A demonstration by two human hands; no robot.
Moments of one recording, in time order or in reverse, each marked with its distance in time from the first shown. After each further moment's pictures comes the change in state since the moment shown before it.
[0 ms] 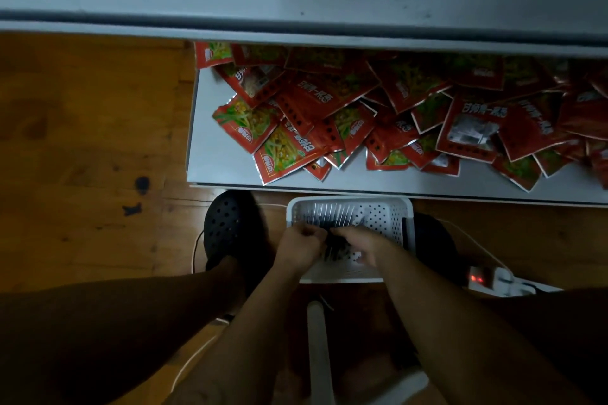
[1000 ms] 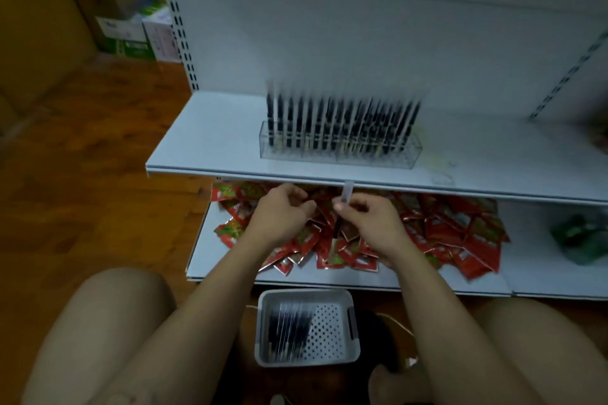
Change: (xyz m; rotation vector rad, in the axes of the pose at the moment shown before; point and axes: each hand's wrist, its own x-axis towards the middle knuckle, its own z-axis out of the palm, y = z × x) left_hand -0.229 0.185 -0.054 0.194 0.244 0.805; right_hand -0.326 -0.058 -0.060 -0.001 0.504 -1.189
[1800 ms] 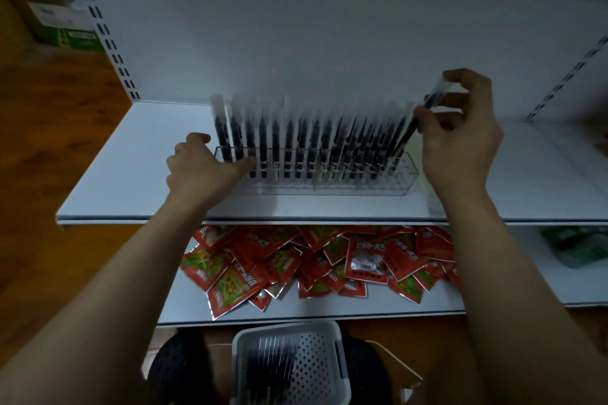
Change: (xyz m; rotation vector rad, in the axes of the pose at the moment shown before) left_hand 0.133 0.024 -0.049 0.200 0.326 -0.089; right_hand 0.107 -0.065 -0.106 -0.174 0.695 -0.488
